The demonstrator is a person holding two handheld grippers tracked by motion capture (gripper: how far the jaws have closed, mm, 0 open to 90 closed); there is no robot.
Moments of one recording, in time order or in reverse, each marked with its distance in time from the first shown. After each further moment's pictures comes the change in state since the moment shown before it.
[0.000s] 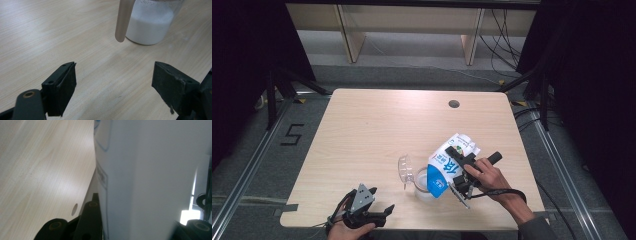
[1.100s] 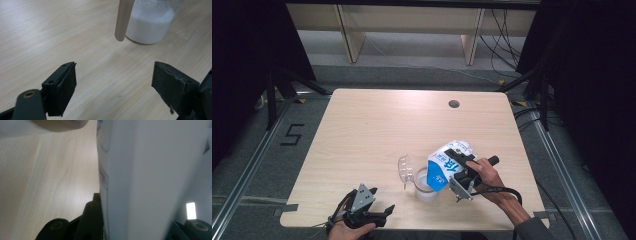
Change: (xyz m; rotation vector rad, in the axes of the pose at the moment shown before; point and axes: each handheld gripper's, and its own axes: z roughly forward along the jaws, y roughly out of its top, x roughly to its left) left arm 0.000 0.000 0.001 0.008 0.004 0.004; right arm 0.004 -0.006 0.009 -0.071 0.085 0.252
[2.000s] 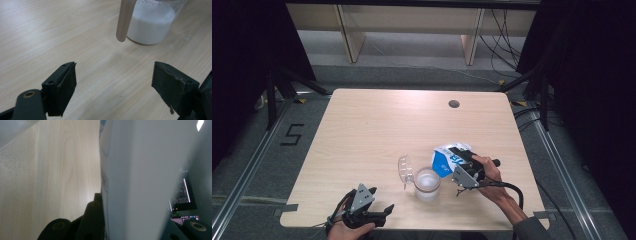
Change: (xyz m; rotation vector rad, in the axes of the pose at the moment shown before) left arm 0.001 0.000 0.000 0.005 0.006 0.004; right arm 0.002 -0.020 0.006 0.019 0.049 0.303
